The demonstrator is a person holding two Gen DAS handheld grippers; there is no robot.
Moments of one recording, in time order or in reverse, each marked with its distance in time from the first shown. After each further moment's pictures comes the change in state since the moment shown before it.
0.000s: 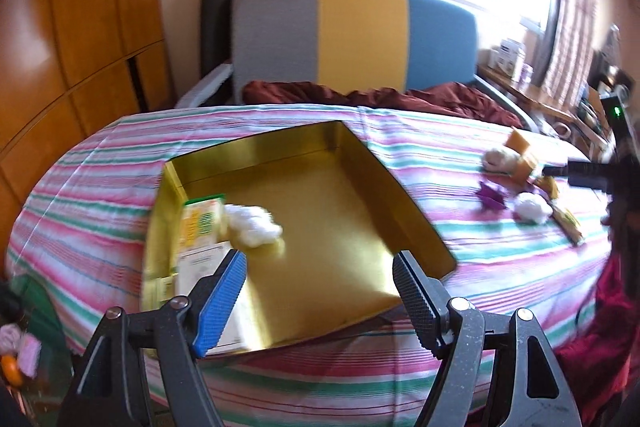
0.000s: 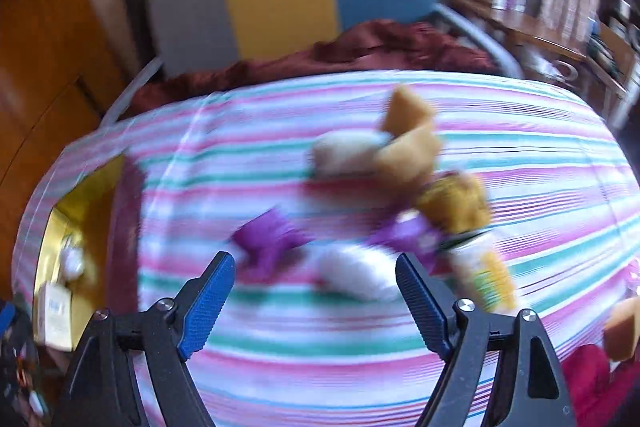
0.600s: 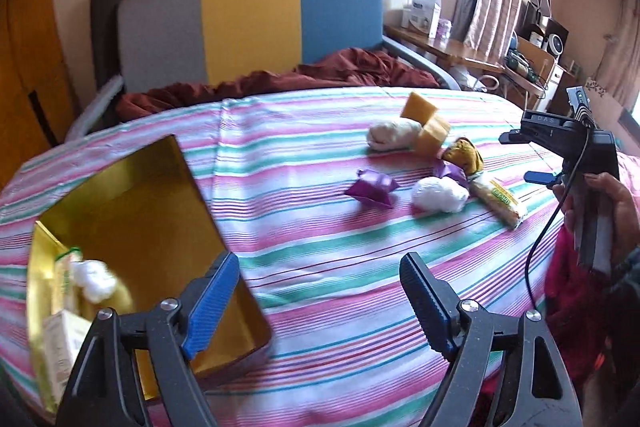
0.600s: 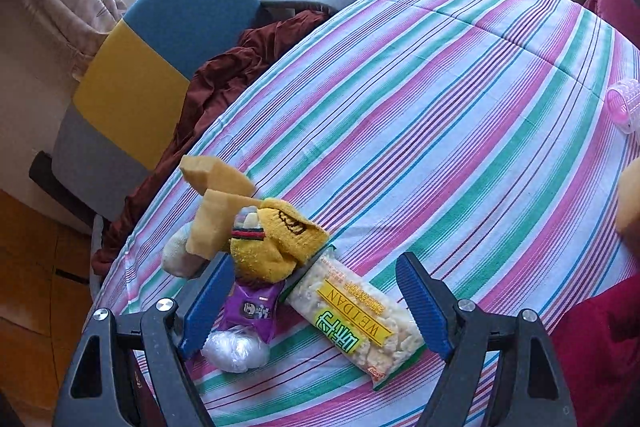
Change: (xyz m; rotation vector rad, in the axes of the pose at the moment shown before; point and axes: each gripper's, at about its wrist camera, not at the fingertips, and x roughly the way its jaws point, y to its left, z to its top) left arm 0.055 -0.136 0.037 0.164 0.106 -0.241; right arm 0.018 -0.157 -0.010 0.618 -0.019 0.033
